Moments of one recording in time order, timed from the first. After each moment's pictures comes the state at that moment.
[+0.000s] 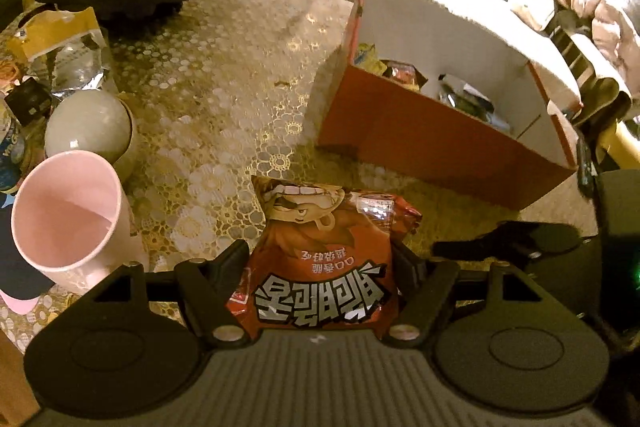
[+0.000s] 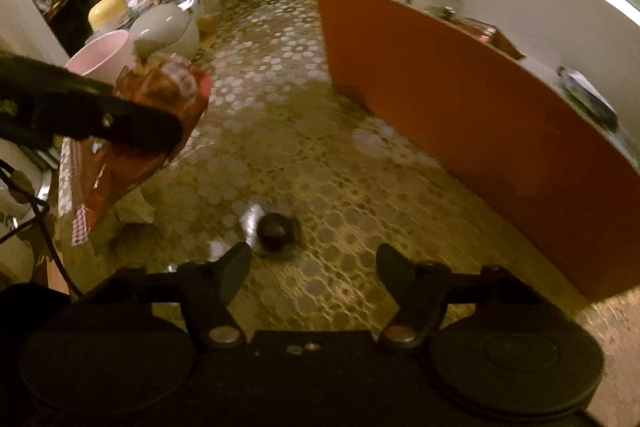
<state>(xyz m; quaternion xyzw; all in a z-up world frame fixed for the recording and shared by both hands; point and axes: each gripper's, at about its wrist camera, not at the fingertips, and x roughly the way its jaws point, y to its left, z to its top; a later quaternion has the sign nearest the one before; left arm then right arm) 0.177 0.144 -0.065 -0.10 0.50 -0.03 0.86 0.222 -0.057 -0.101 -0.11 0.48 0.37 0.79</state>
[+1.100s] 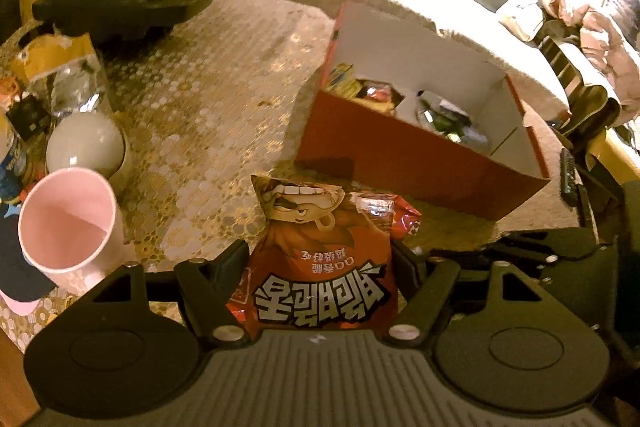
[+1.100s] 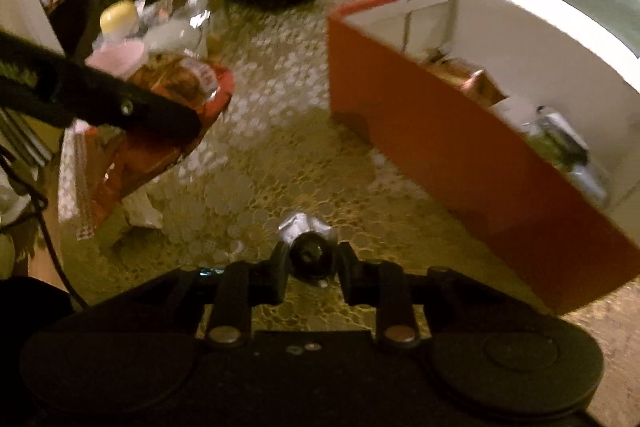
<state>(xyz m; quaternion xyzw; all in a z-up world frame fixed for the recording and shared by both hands) 0.169 0.124 -0.037 -0.10 0.48 -0.04 0.87 0.205 -0.081 -0.063 -0.13 0.44 0.35 0.82</state>
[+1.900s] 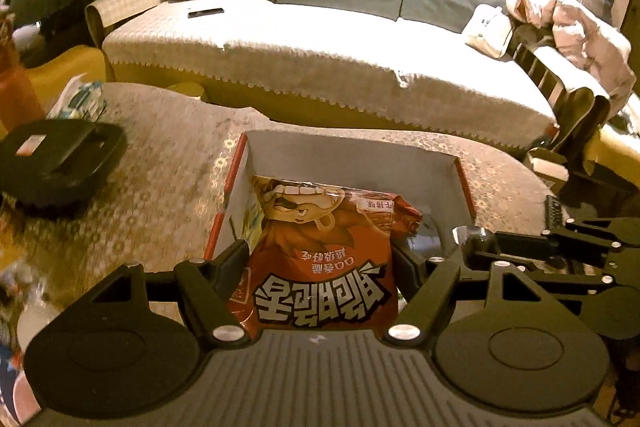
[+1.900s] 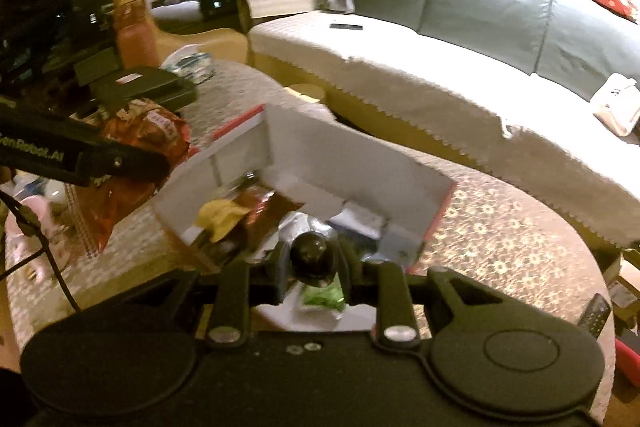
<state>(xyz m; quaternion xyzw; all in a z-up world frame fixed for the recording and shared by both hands) 0.285 0.020 0.025 0.00 0.42 -0.06 0.91 0.297 -0.188 0.017 -0.07 0.37 0.24 0.90</state>
